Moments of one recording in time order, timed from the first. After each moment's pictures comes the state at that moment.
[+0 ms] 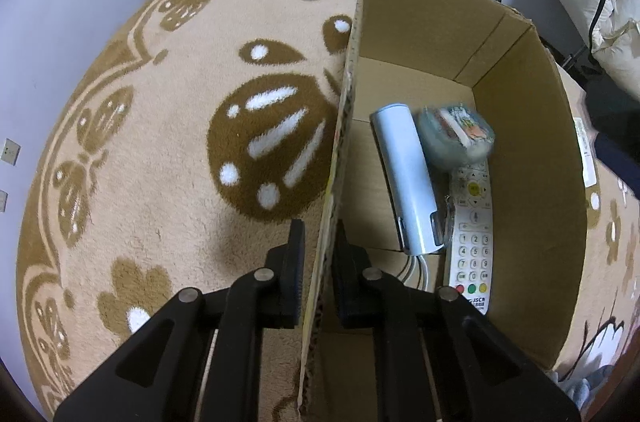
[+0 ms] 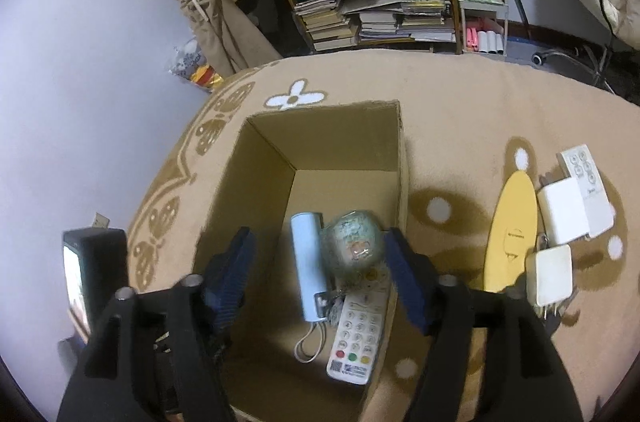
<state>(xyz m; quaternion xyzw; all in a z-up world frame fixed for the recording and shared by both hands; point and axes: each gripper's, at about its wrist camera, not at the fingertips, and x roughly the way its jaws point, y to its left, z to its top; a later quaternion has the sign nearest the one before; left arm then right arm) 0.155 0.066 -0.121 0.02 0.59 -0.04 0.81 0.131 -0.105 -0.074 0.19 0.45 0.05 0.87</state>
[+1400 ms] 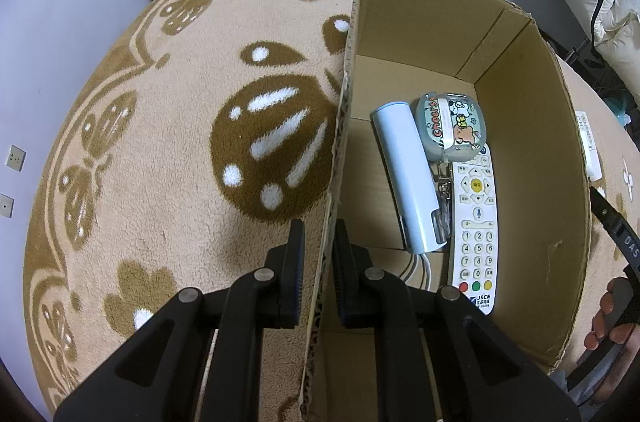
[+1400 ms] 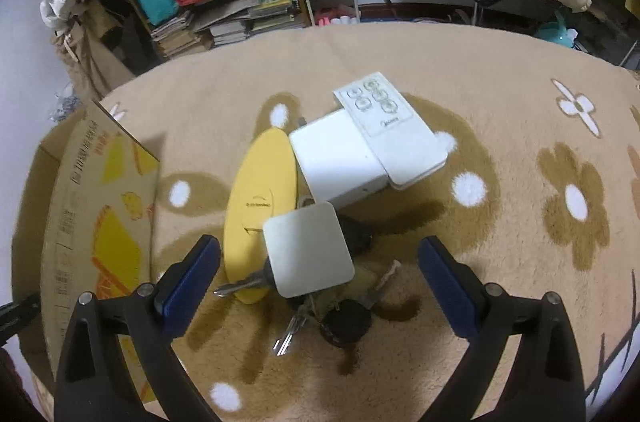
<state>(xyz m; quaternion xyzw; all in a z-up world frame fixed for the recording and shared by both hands) 0.153 0.062 -0.120 0.03 0.59 -0.03 0.81 0.080 -0.253 -0.165 0.20 0.47 -0.14 0.85</state>
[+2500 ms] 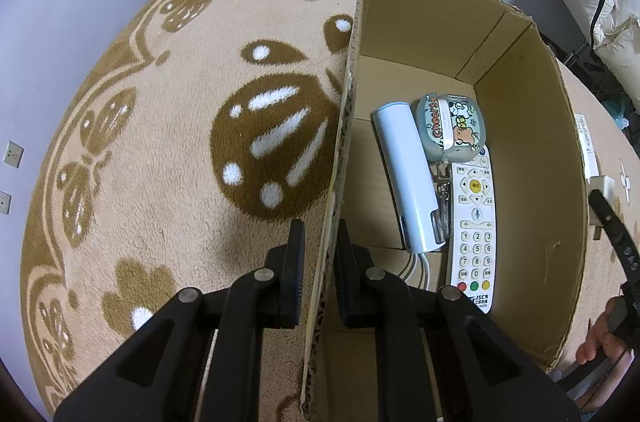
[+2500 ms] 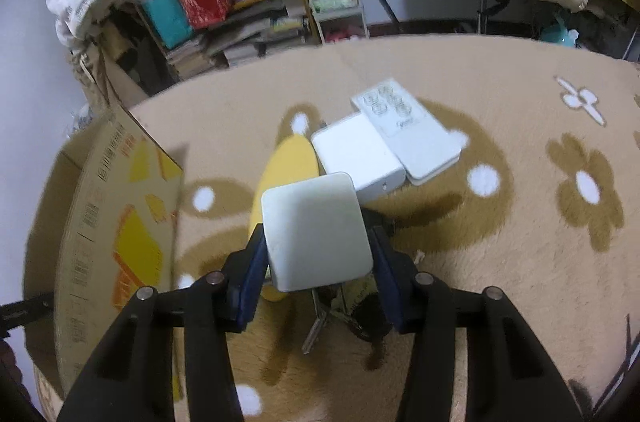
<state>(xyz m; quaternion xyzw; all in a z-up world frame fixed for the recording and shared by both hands) 0.153 0.064 -0.121 0.03 0.59 -0.03 0.81 0.061 -0.236 -0.149 0.21 0.41 -0.13 0.88</state>
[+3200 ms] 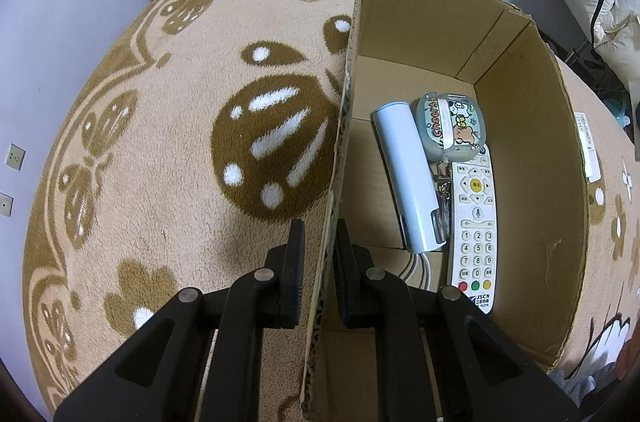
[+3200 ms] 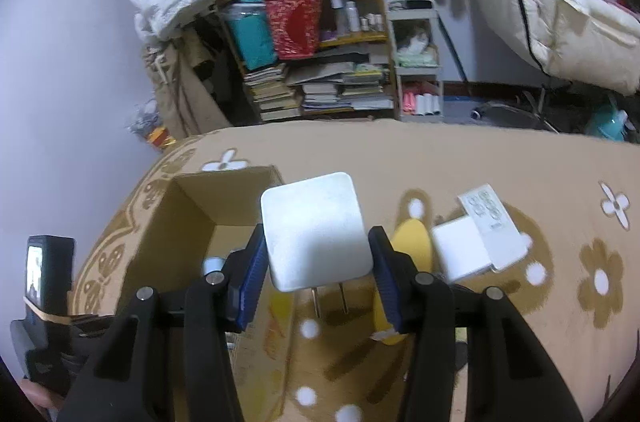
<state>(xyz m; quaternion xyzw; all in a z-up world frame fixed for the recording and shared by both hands) 0.152 0.061 -0.120 0.03 0.59 -0.03 0.81 0.096 -0.155 -0.061 0.15 0.35 -0.03 0.92</state>
